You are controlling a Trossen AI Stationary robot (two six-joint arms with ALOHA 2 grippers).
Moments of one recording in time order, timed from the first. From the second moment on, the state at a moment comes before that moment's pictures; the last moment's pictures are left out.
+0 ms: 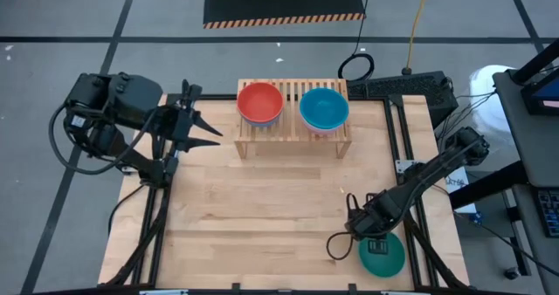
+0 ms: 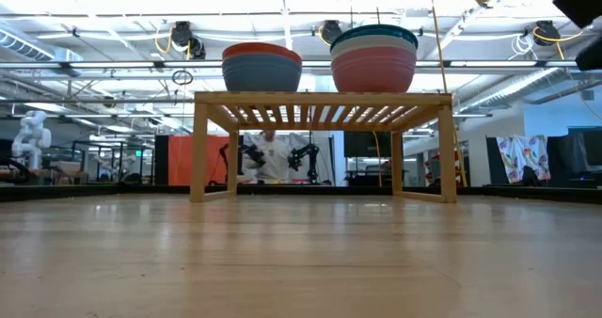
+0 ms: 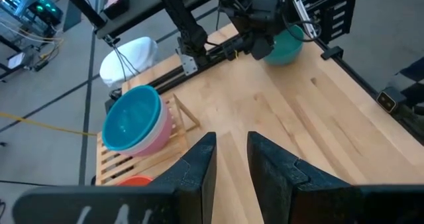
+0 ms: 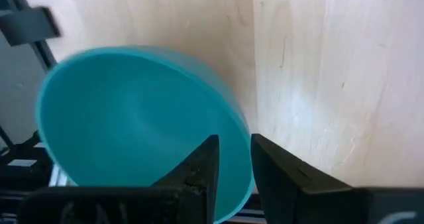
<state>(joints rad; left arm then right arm) -0.16 1.47 2.34 -1.43 -0.06 0.39 0.62 1.46 1.01 -1.11 -0.28 0.74</state>
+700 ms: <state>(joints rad) -0.16 1.47 2.34 -1.45 -0.06 0.38 0.62 1.46 0.76 -0.87 -0.53 0.71</state>
